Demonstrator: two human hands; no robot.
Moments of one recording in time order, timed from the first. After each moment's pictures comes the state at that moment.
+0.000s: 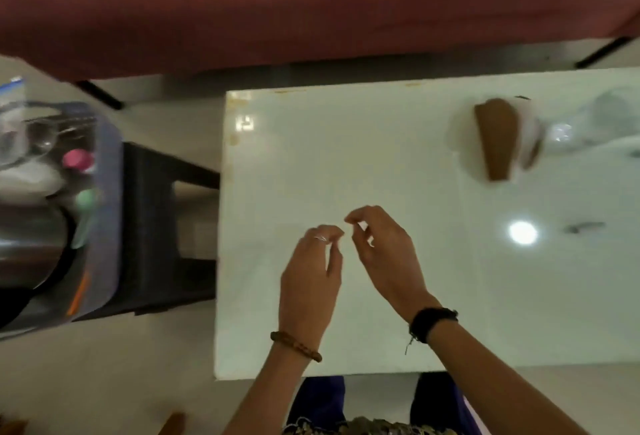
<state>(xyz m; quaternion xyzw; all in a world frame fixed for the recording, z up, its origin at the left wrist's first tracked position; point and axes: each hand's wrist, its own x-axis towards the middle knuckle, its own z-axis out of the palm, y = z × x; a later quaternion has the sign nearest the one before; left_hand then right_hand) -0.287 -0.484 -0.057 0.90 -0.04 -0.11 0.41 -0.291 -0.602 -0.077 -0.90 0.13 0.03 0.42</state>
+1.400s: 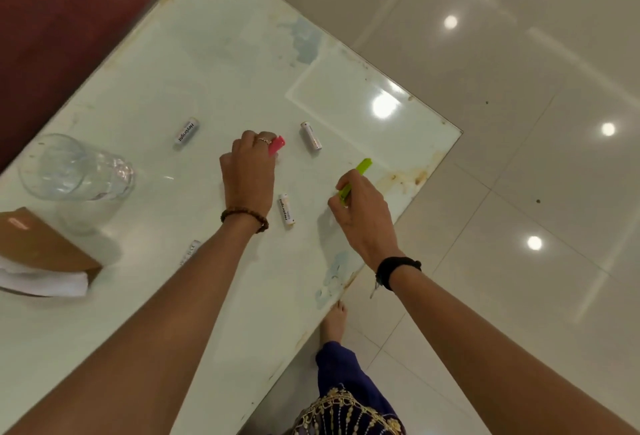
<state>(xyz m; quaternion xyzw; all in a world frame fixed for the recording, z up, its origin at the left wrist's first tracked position) -0.373 -1.077 -0.164 0.86 -0.47 -0.14 0.10 -0.546 -1.095 -0.153 -0.72 0.54 -0.07 0.43</state>
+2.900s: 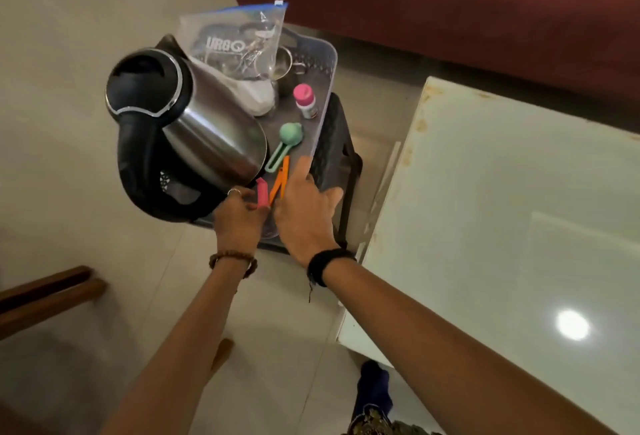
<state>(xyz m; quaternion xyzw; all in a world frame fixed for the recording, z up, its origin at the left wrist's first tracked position) -0.226 -0.156 -0.070 0.85 0.37 -0.10 0.35 -0.211 -0.248 -0.044 -0.92 -0.04 0.15 0.35</state>
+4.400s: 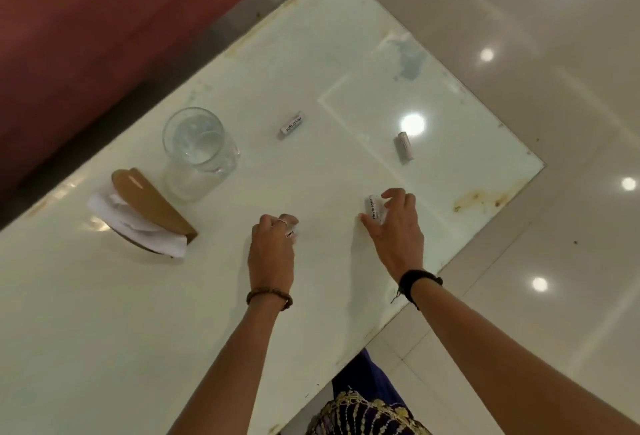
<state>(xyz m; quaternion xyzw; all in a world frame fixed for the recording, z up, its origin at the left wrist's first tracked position) -0.343 -0.918 -0.159 0.90 -0.29 -0.27 0.18 -0.475 -1.038 -0.159 -0.71 0.59 -0.05 0.37</state>
